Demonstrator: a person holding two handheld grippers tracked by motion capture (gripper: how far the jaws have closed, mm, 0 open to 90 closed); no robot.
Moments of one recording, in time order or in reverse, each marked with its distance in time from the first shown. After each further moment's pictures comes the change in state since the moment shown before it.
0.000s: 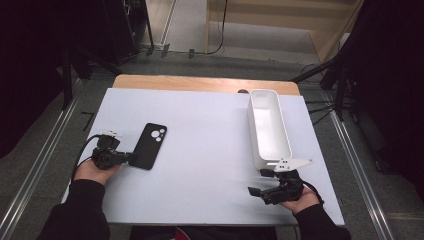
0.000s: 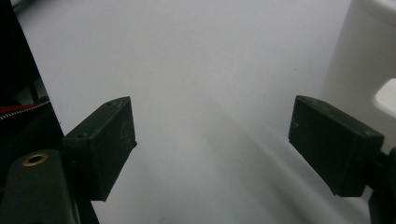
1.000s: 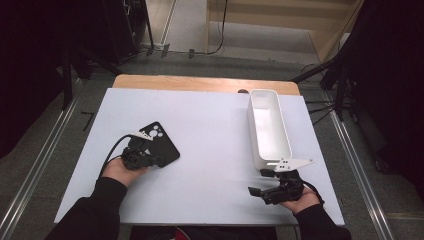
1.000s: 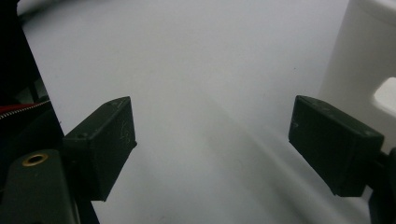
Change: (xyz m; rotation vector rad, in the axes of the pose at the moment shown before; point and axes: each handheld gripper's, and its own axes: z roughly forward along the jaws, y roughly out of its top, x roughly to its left) left arm -0.059 0.022 0.040 0.064 -0.171 0.132; right arm 0.000 0.000 -0.001 0.001 0.003 0.003
